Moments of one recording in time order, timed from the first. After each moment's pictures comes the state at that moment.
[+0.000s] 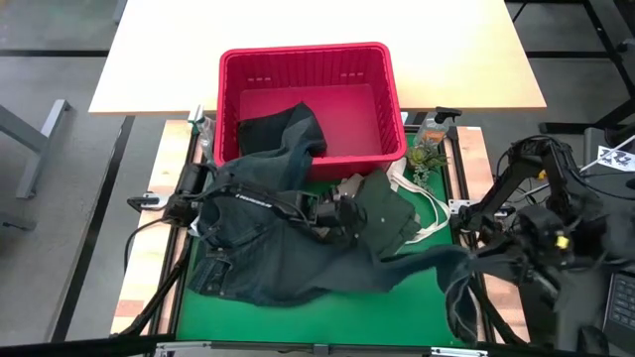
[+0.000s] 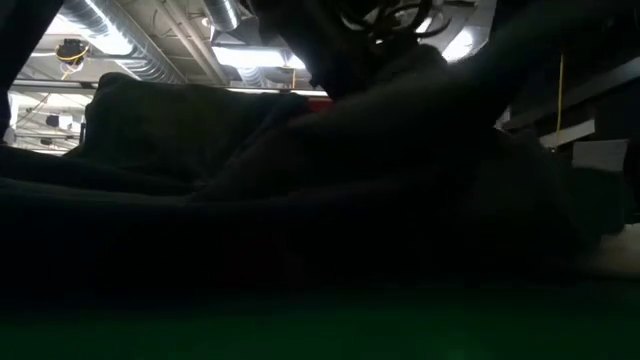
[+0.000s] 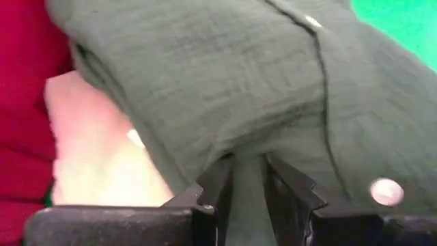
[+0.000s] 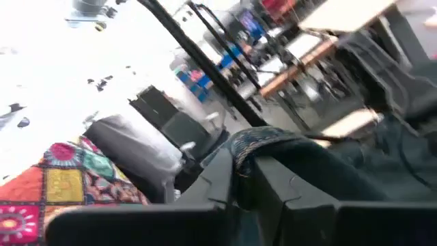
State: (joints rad) left arm -0.09 2.06 1.51 -0.25 -0.33 -0.28; right arm 1.19 1.17 1.57 -0.31 1.07 0.68
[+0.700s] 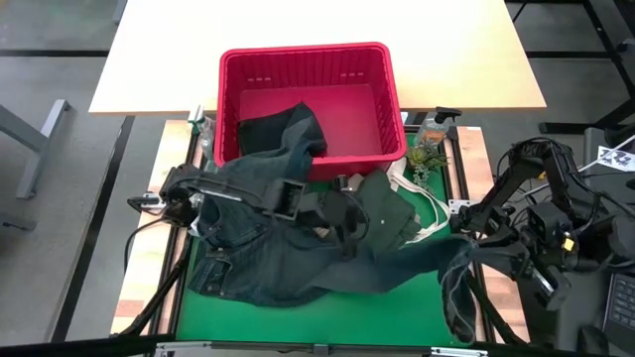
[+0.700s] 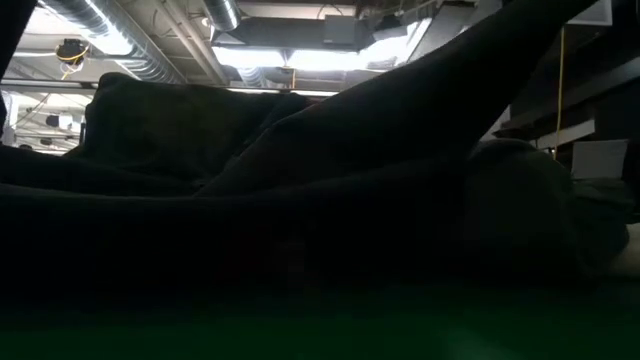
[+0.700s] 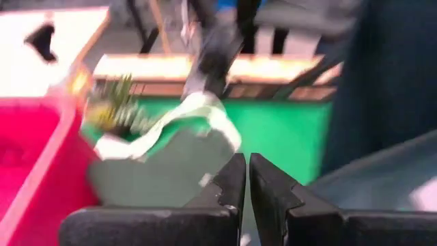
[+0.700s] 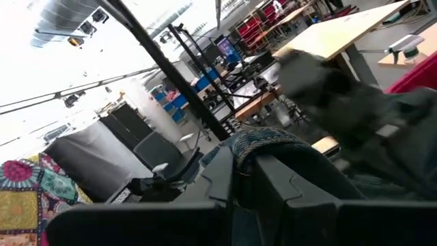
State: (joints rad) left arm -0.22 1.96 2.08 -0.69 -0.32 -0.15; right arm 1.19 1.18 1.57 -0.22 1.22 0.54
